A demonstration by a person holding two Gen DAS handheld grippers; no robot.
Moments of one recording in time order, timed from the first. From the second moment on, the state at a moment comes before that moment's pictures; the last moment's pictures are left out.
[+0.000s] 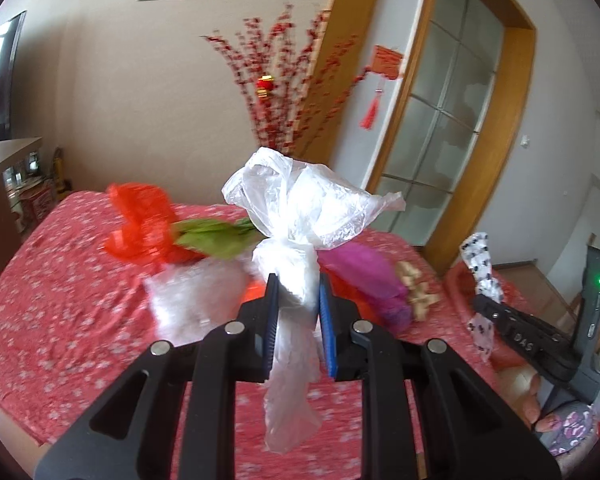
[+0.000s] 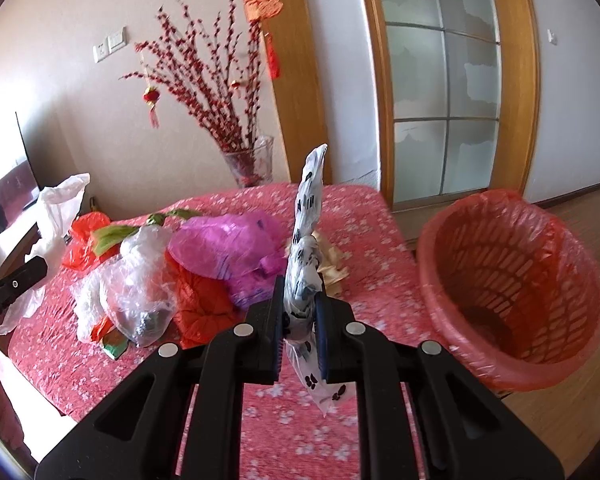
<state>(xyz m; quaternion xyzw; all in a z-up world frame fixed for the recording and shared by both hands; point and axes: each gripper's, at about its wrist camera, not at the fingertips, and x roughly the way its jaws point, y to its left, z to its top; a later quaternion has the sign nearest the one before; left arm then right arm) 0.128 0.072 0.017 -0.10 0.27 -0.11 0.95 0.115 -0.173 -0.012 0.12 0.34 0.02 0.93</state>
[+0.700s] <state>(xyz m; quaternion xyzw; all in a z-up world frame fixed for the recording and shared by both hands) 0.194 -0.121 0.008 -0.06 0.31 -0.33 0.89 0.091 -0.320 0.006 0.17 0.29 -0.14 0.93</state>
